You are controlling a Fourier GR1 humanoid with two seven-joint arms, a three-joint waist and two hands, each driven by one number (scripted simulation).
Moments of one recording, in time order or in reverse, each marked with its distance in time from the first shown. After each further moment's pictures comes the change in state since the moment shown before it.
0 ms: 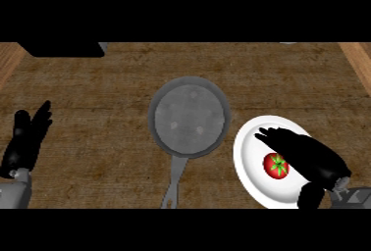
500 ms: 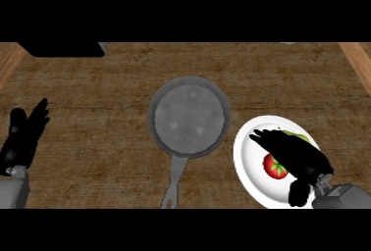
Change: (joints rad) left arm -0.025 -0.010 0.051 0.035 -0.026 -0.039 -0.027; right arm -0.005 0.103 -0.009 0.104 0.141 0.007 -0.035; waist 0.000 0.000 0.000
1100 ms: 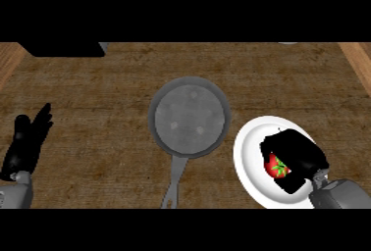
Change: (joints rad) left arm 0.035 -0.038 0.010 -0.028 -0.030 -0.009 -0.012; right arm -0.024 0.016 -0.010 0.090 0.172 -0.172 -0.164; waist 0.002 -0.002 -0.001
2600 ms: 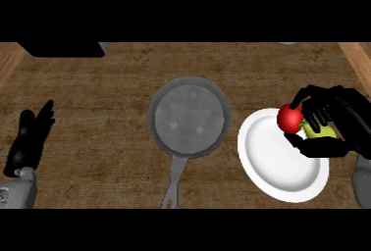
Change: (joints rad) left arm -0.023 -0.027 0.008 -0.019 -0.041 0.003 0.037; right arm -0.097 0.093 -0.394 -0.223 -0.343 -0.115 -0.075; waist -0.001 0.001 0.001
